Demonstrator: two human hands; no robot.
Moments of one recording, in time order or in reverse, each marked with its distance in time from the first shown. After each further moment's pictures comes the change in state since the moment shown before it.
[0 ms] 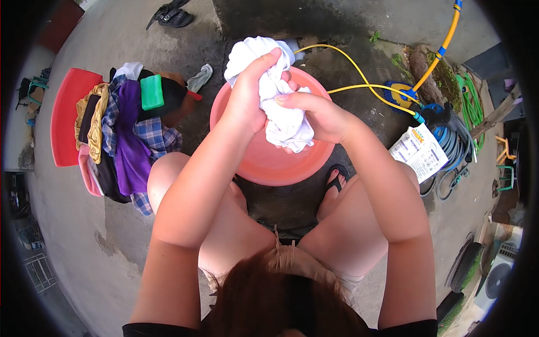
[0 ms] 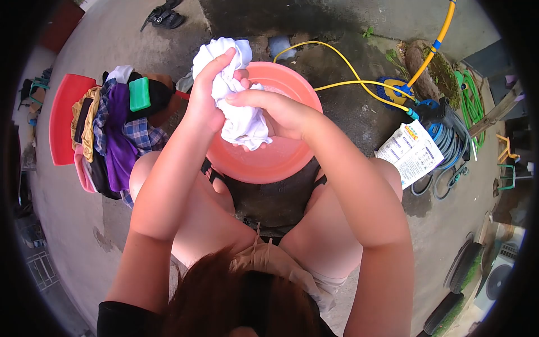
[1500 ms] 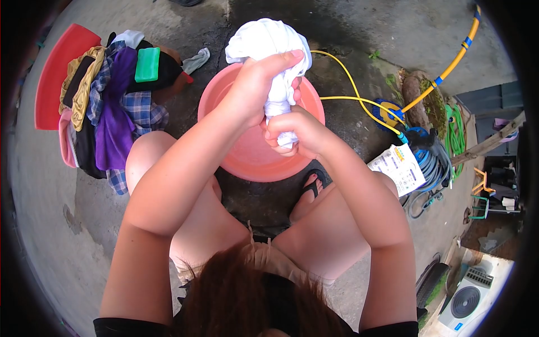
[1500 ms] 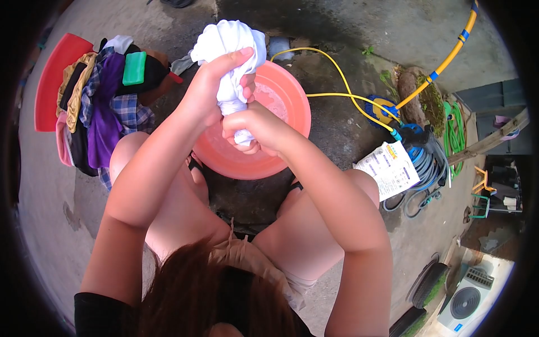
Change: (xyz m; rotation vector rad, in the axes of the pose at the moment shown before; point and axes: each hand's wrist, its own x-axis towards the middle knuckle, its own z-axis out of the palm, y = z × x) left_hand -0.015 0.005 0.005 0.173 -0.020 0.085; right_hand 0.011 0.018 0.020 -0.067 0.089 0.183
